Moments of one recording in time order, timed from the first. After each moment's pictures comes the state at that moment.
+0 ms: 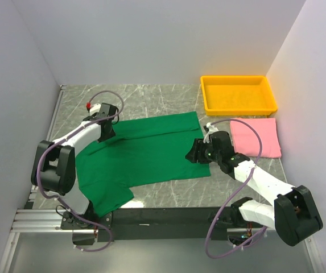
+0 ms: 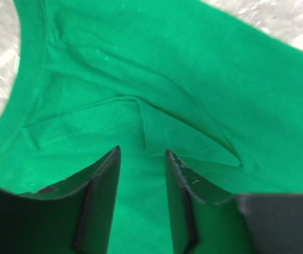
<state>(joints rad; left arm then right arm) -0.26 1.63 1.09 -0.53 -0.49 -0.66 0.42 1.12 0.52 -0.07 -0.26 0.47</state>
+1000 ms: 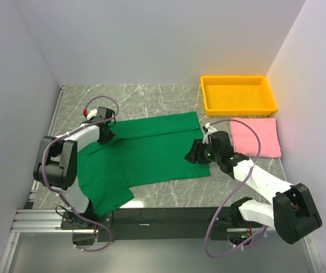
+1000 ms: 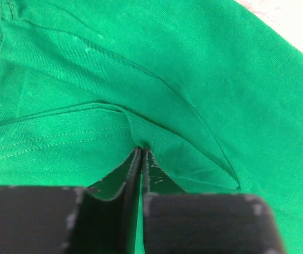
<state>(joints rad) -0.20 1.69 0.99 -0.37 -0.35 -0.78 0.42 1.14 0.52 -0.07 -0.28 0.47</state>
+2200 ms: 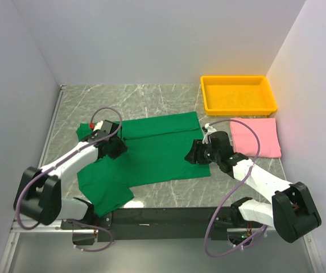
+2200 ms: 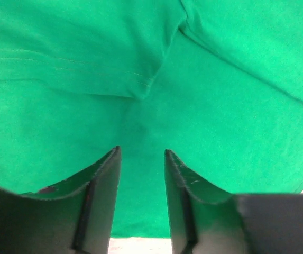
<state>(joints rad) -0.40 1.35 0.81 -0.47 -0.15 -1.05 0.42 1.15 0.52 -0.07 -0.28 0.46</state>
